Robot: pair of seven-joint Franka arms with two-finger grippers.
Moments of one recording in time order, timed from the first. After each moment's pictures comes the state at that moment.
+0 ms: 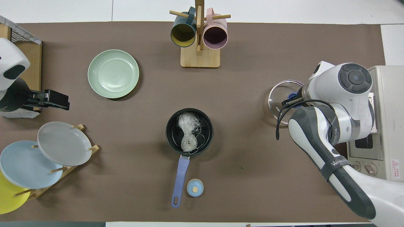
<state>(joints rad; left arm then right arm) -0.04 -0.05 -0.10 -1.66 -0.01 1.57 -0.06 0.14 0.18 -0.02 -2.05 -0.06 2.26 -0.15</state>
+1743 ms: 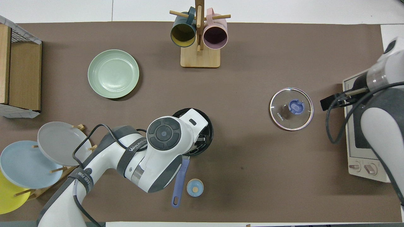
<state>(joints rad) -0.62 0.15 -0.14 -2.08 -0.10 2.26 -0.65 0.08 -0.02 -0.03 -1.71 -0.02 1.61 -0.15</state>
